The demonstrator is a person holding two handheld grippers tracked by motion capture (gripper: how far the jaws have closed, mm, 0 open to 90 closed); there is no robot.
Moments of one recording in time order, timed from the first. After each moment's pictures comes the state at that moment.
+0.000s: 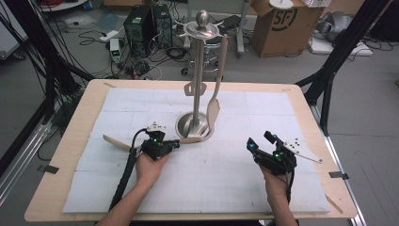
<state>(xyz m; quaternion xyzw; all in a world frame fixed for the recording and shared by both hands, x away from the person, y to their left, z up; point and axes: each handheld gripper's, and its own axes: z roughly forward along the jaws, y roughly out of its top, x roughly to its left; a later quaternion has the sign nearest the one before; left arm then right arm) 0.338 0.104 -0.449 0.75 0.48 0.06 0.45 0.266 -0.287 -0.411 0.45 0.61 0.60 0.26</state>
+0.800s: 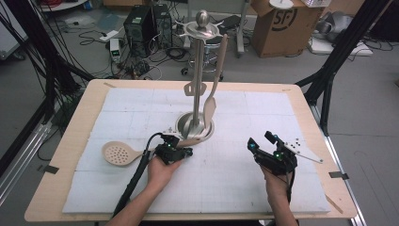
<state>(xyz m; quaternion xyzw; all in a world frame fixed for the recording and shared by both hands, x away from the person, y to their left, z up) 0.337 0.065 -0.466 0.78 0.45 0.01 0.44 0.266 -0.289 -0.412 0.45 0.60 0.60 0.25</state>
